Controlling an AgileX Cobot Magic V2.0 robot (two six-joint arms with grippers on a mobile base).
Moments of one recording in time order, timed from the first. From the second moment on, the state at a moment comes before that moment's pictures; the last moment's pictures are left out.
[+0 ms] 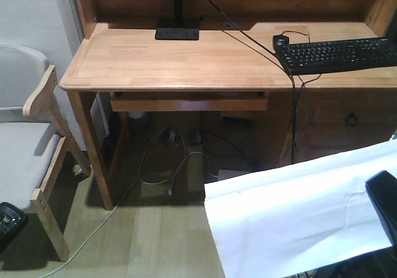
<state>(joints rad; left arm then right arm) -0.35 0.16 -0.49 -0.21 0.73 0.24 0.19 0.53 0.03 -0.44 -0.99 1.47</state>
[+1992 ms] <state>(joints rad) -0.35 0.16 -0.49 -0.21 0.73 0.24 0.19 0.53 0.03 -0.44 -0.99 1.47</state>
